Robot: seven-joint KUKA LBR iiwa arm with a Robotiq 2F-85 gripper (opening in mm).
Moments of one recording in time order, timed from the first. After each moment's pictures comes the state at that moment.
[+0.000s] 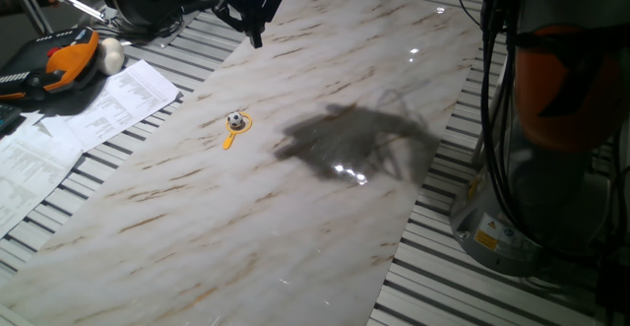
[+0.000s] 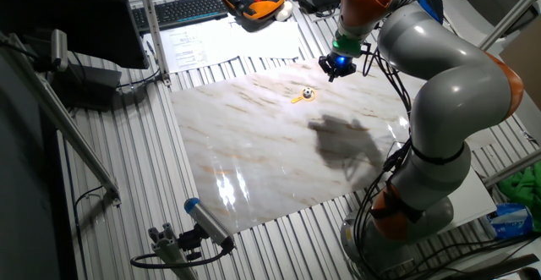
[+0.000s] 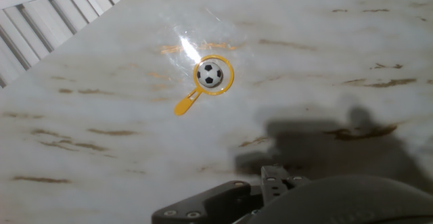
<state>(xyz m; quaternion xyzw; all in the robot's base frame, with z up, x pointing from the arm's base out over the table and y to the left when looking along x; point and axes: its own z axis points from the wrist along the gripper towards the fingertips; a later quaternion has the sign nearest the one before) 0.514 -0.003 0.268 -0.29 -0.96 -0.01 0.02</state>
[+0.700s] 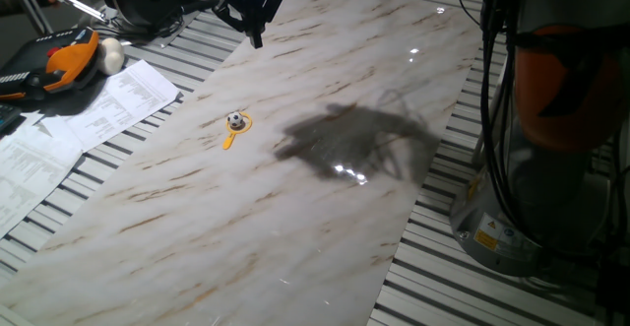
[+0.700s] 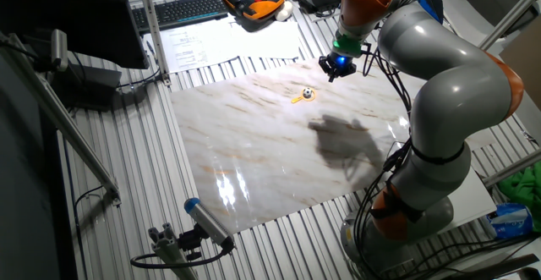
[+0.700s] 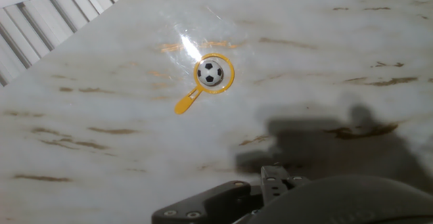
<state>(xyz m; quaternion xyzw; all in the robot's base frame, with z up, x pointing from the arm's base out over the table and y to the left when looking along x) 0.513 -0.003 0.268 -0.29 -0.96 -0.01 0.02</state>
